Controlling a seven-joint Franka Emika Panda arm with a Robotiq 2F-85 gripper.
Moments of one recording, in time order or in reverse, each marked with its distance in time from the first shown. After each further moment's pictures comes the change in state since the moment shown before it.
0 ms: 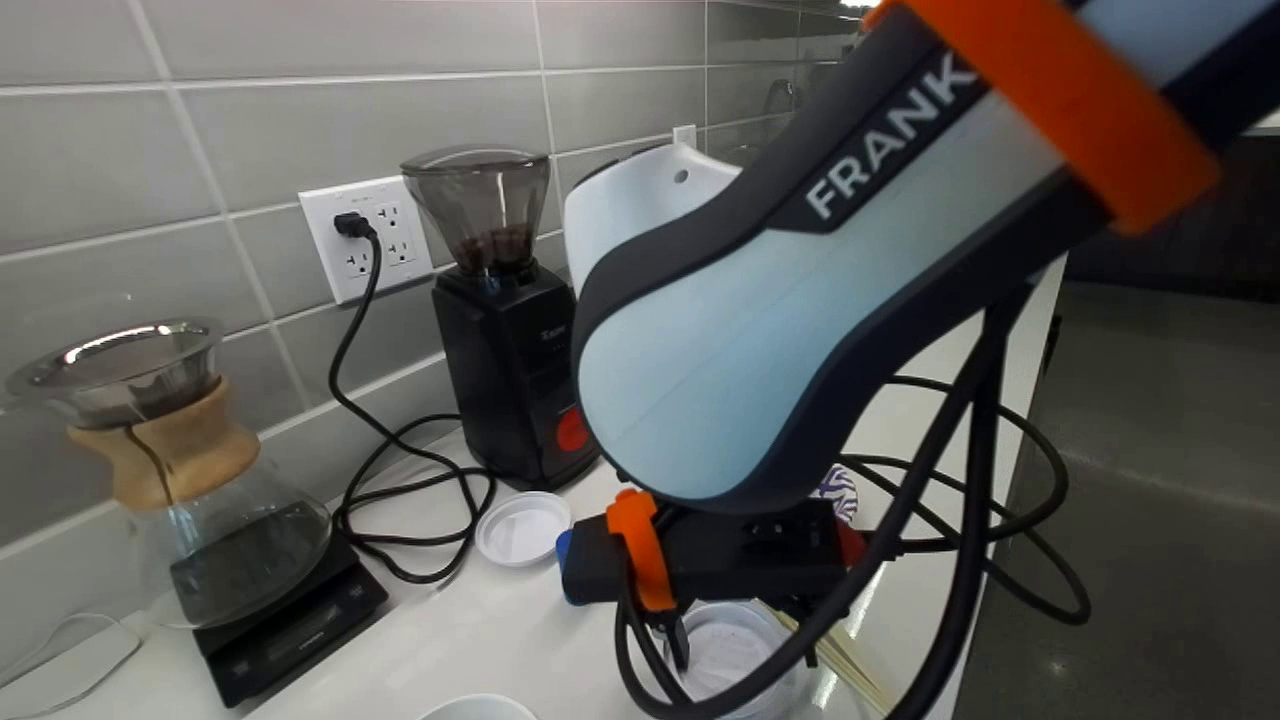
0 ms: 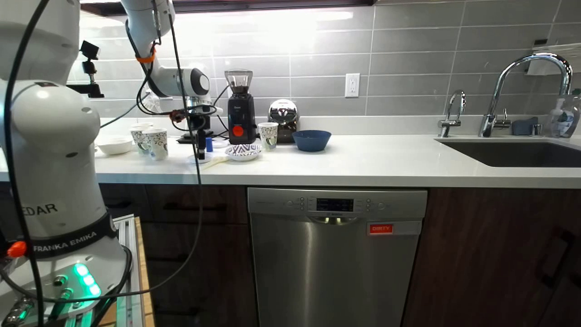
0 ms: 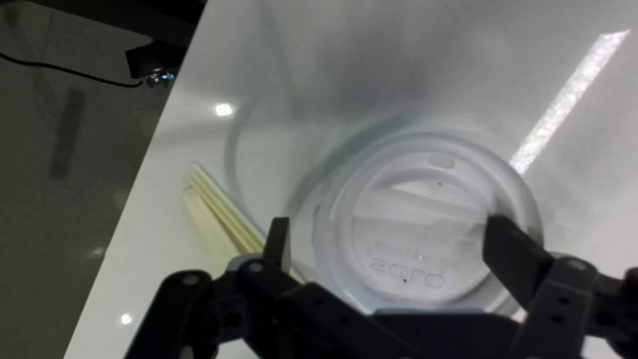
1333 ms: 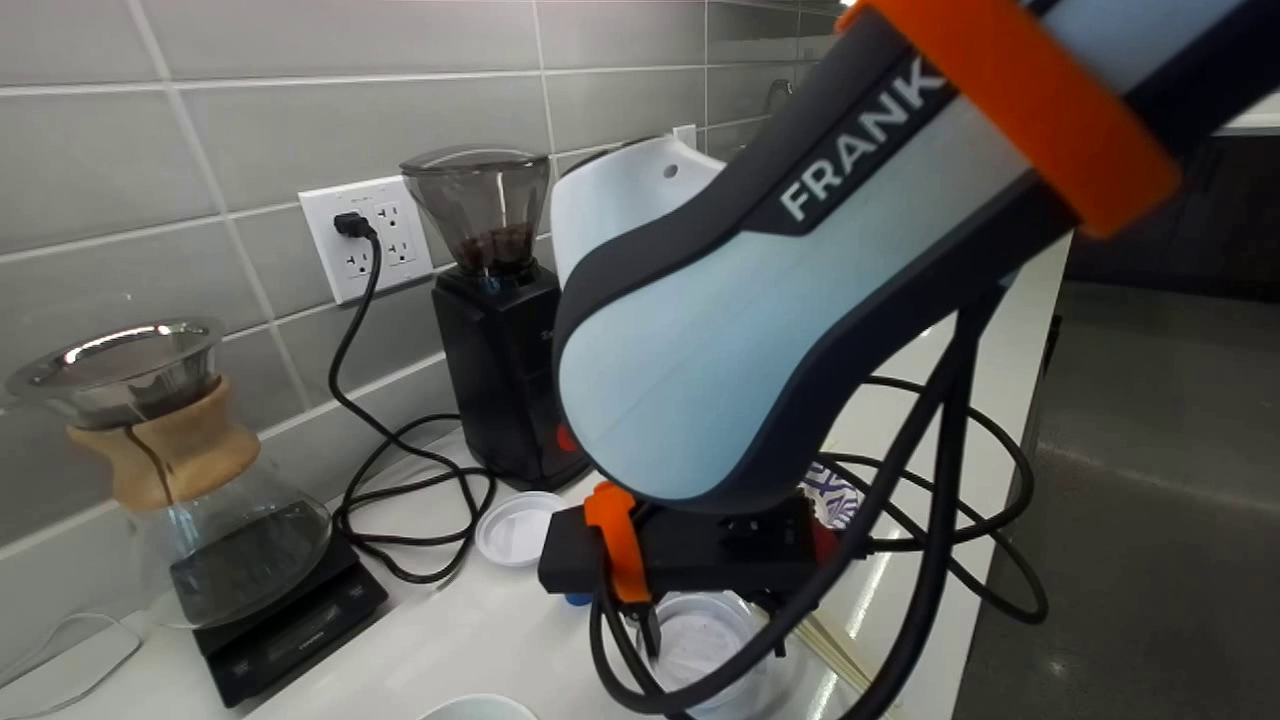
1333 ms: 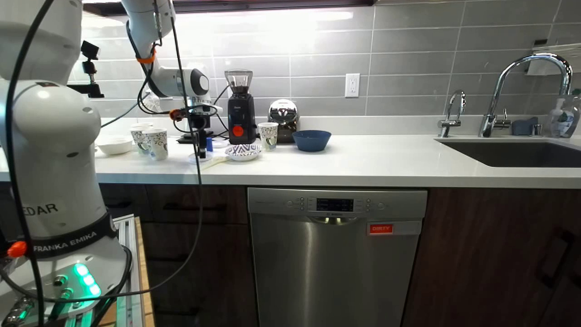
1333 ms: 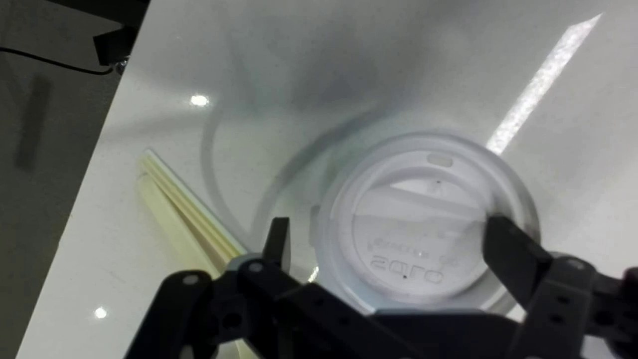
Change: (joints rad) arm 0.010 0.013 0.001 0.020 0.000 0.047 -0.007
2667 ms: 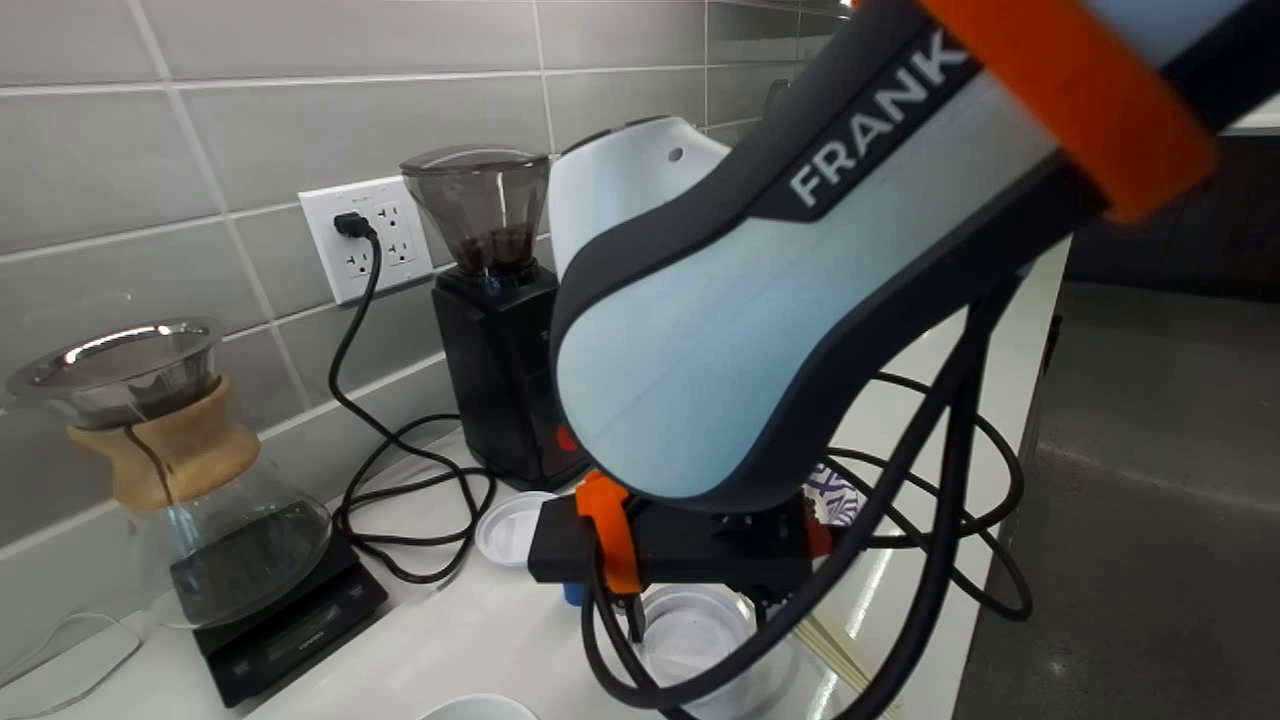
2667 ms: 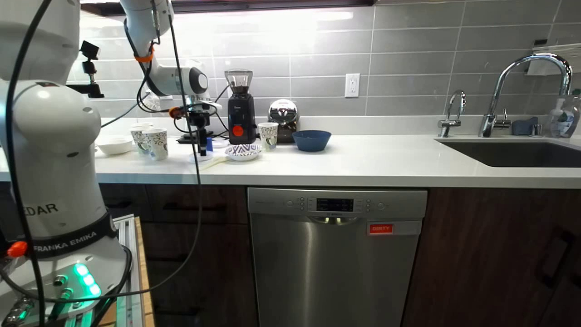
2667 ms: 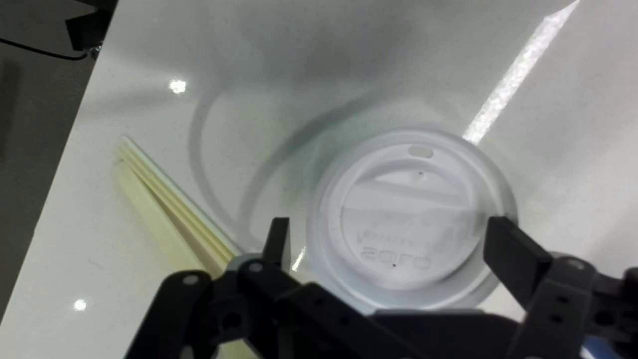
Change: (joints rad) arm 0.002 -0.014 0.003 -0.007 0.000 0.045 -0.008
